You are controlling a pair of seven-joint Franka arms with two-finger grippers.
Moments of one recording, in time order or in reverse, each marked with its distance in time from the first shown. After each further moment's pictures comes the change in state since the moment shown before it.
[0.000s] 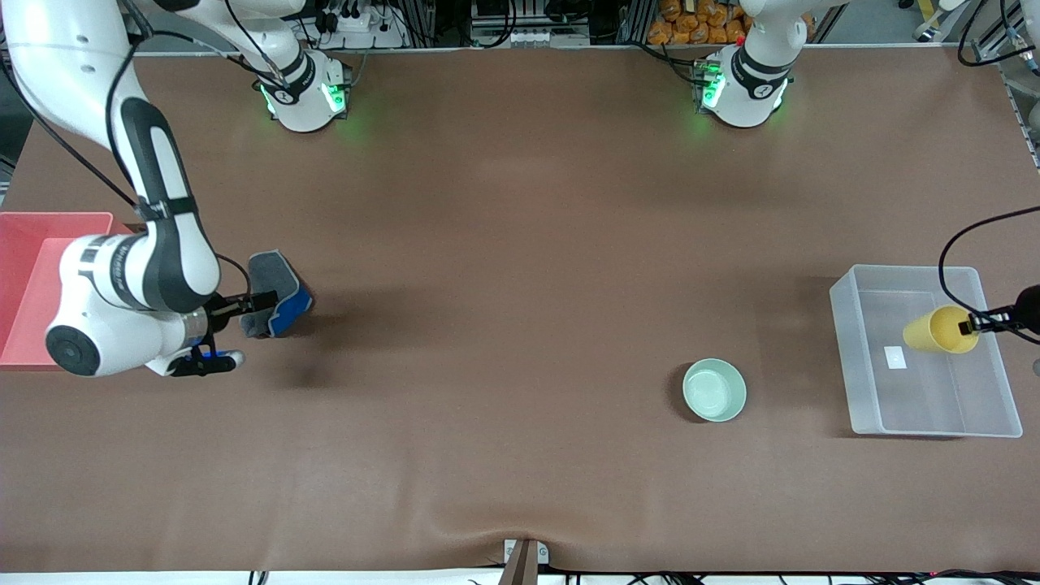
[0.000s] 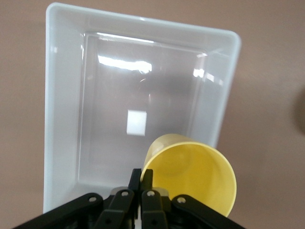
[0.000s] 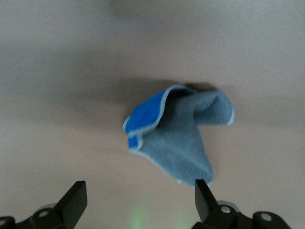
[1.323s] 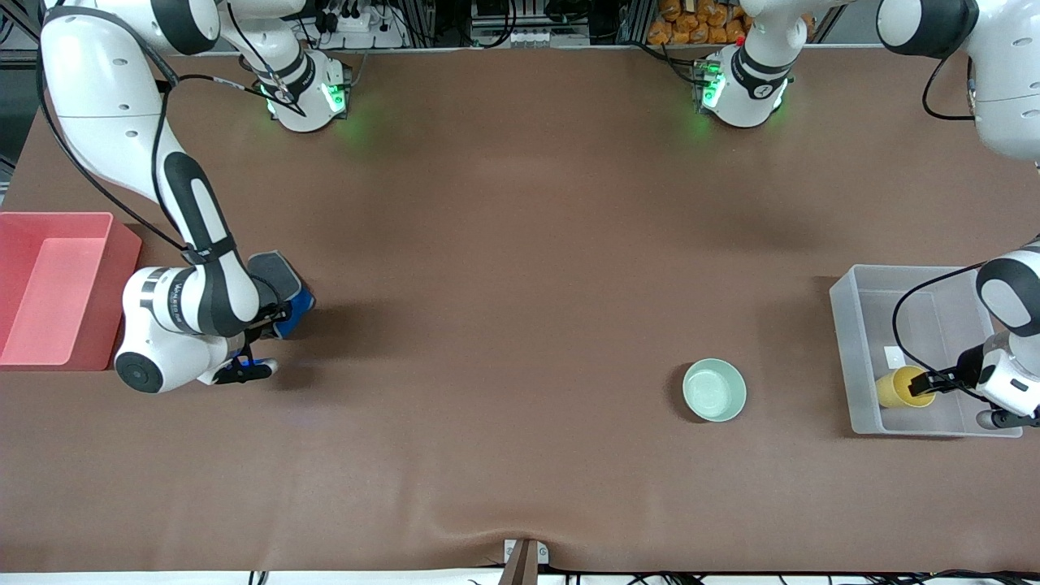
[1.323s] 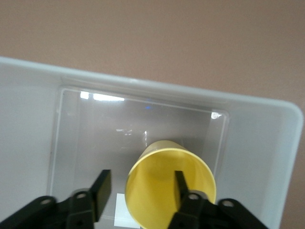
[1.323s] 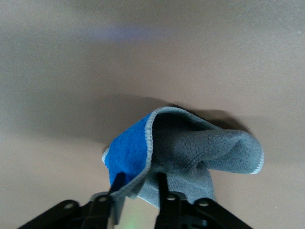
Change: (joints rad) left arm -0.021 0.218 -0.005 0.052 -0.050 0.302 0.000; right arm 0.007 0.119 0.006 0.001 0.001 0.043 -0.046
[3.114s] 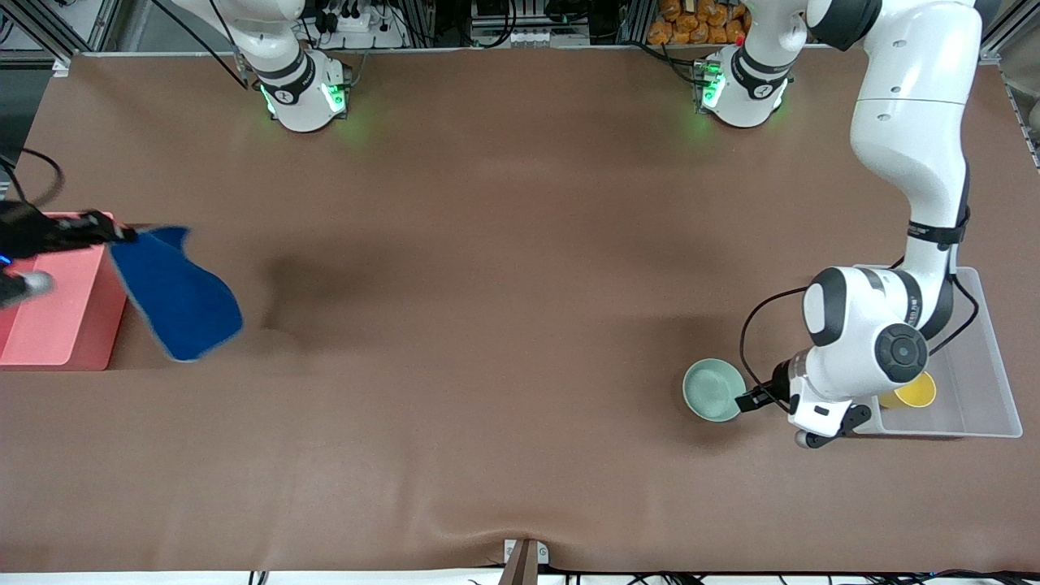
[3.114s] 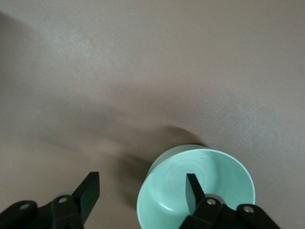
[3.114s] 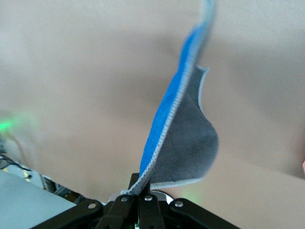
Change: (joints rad) left arm -0.317 0.025 -0.122 -0.027 0.020 -0.011 -0.743; right arm -0.268 -0.466 -0.017 0.169 0.134 -0.503 -0.213
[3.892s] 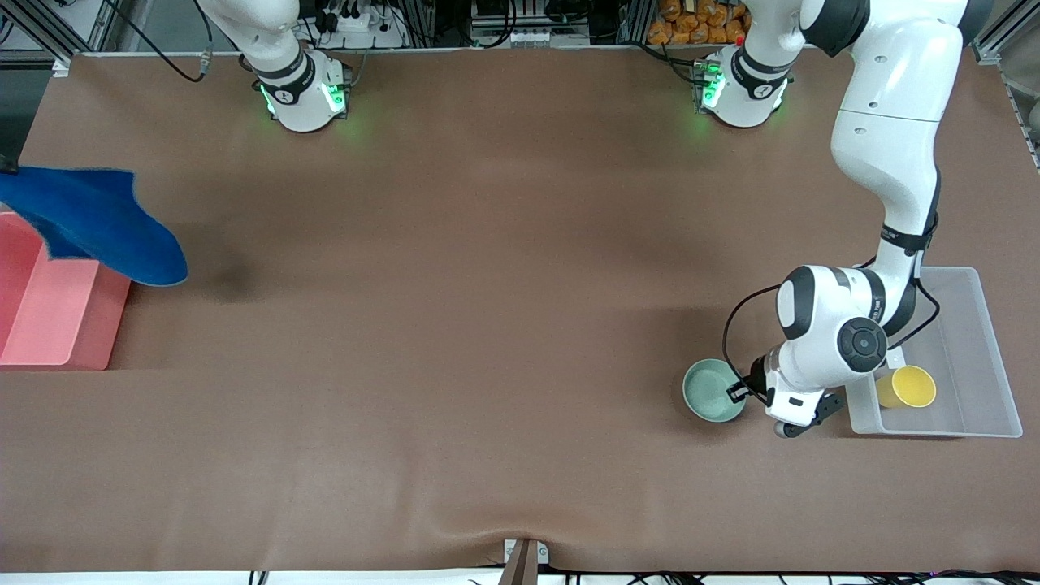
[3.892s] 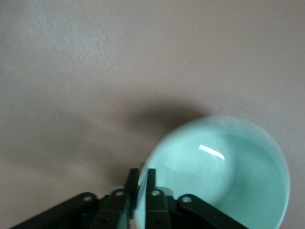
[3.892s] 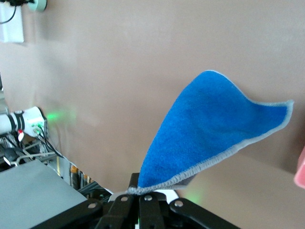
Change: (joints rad) left arm -0.016 0.004 -0.001 -0.080 0.000 0.105 -0.054; right arm -0.335 -0.019 -0.003 0.093 0.128 -0.178 -0.370
